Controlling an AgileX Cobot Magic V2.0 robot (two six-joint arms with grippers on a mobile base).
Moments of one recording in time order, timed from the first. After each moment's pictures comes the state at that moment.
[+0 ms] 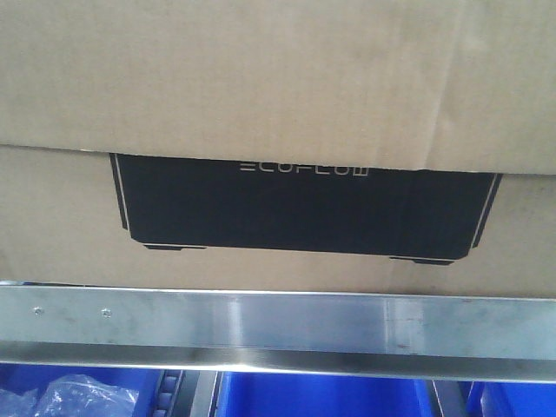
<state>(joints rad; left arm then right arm) -0.08 0.27 -0.50 0.02 0.36 0.00 -0.02 -0.02 0.03 0.05 0.16 0.03</state>
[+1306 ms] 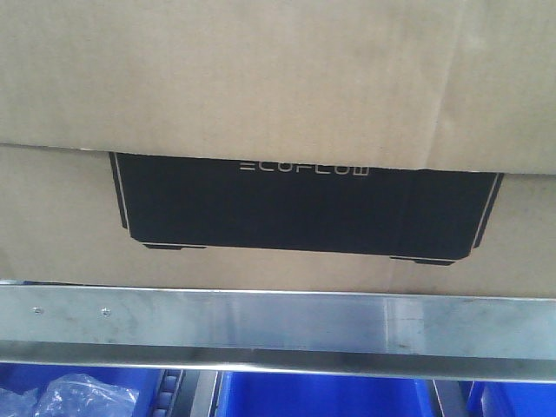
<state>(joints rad) -0.29 1.51 -1.58 0.00 1.12 -0.09 -0.02 -0.02 -0.03 0.05 0.13 0.03</state>
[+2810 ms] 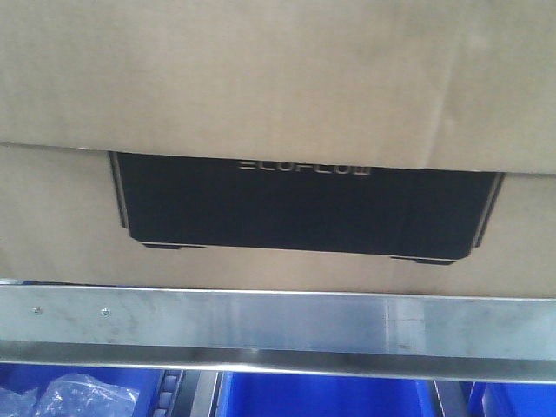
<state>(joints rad) -0.29 1.53 -1.61 0.03 1.18 -0.09 -0.02 1.33 -1.20 0.05 0.82 -0.03</state>
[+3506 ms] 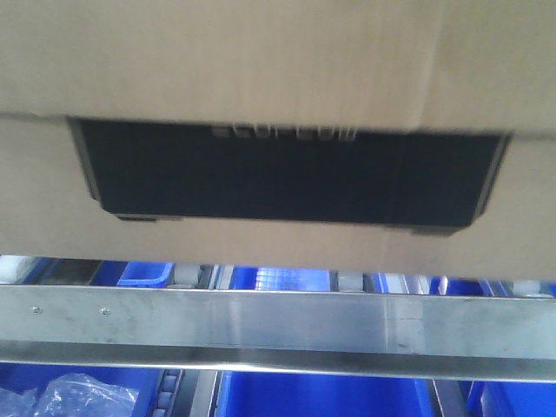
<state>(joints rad) -0.29 1.29 -1.46 0.03 1.12 -0.14 -0.01 1.09 -1.18 0.11 0.89 -0.03</state>
